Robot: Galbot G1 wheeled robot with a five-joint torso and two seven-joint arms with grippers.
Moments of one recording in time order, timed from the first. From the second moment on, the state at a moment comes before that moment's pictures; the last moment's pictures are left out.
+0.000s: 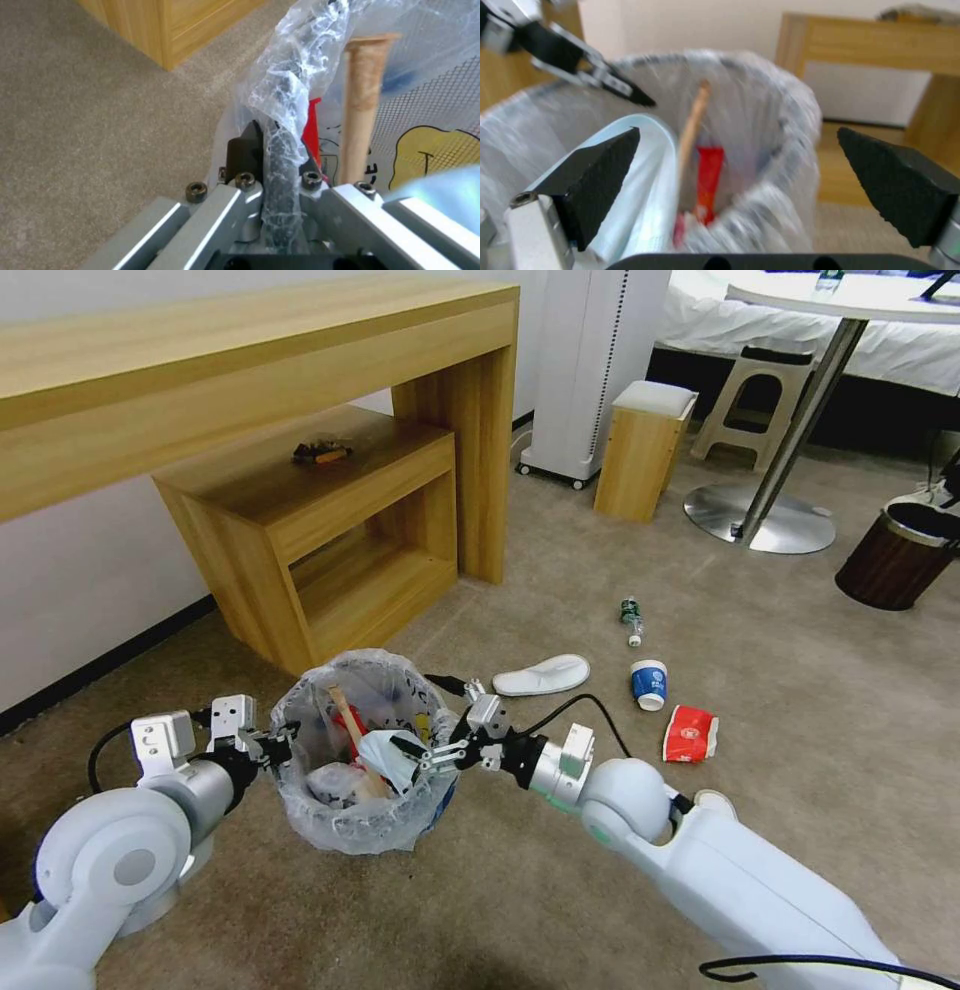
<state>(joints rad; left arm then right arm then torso) 1.35 -0.83 -0.62 -2.27 -1.27 0.70 -0.61 -0.76 0.94 -0.26 1.85 0.55 -0.04 -0.26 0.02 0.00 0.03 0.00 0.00</state>
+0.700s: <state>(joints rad) 1.36 -0.84 -0.63 -2.28 -1.27 0.70 -0.61 -0.79 0.89 -0.15 1.90 0.56 0.02 -0.30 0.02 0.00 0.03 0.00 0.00</state>
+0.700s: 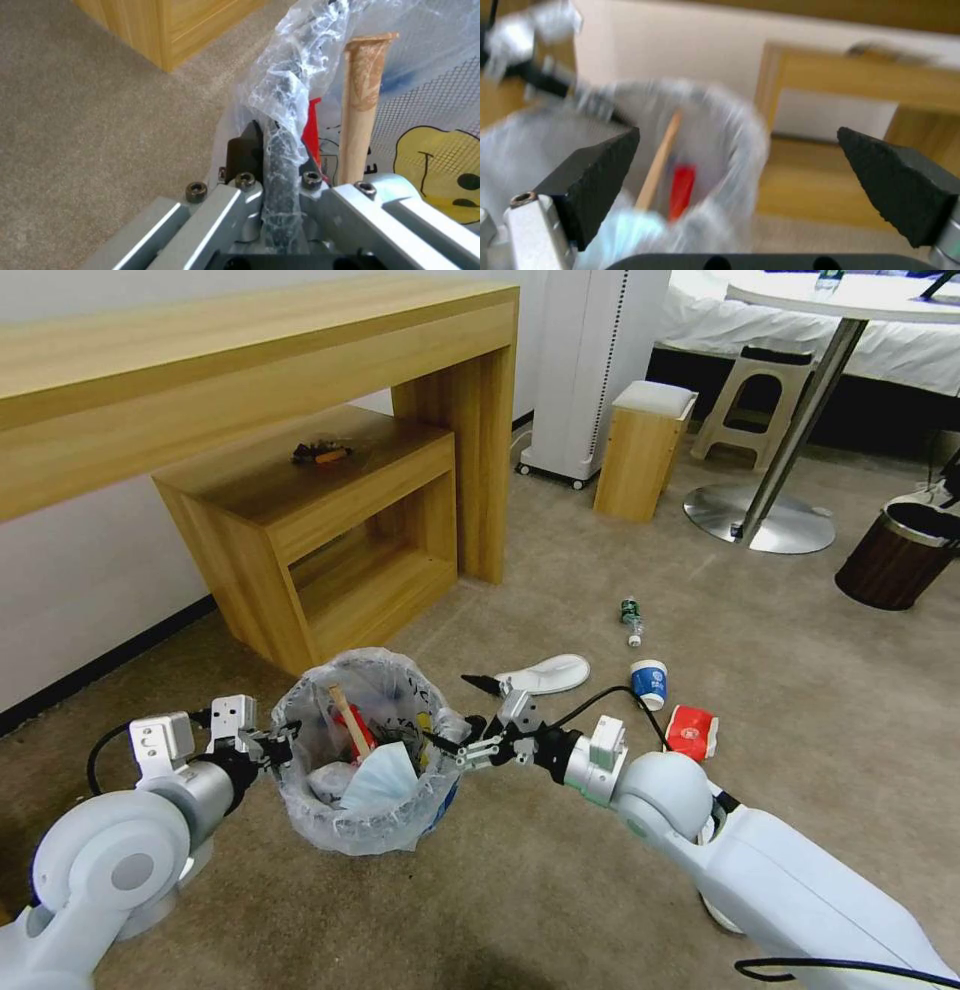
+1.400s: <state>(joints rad) 1.35 -0.83 -0.65 -2.28 -1.24 0.68 -0.62 -1.06 0.95 0.40 1.94 0.60 0.17 0.10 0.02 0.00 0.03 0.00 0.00</state>
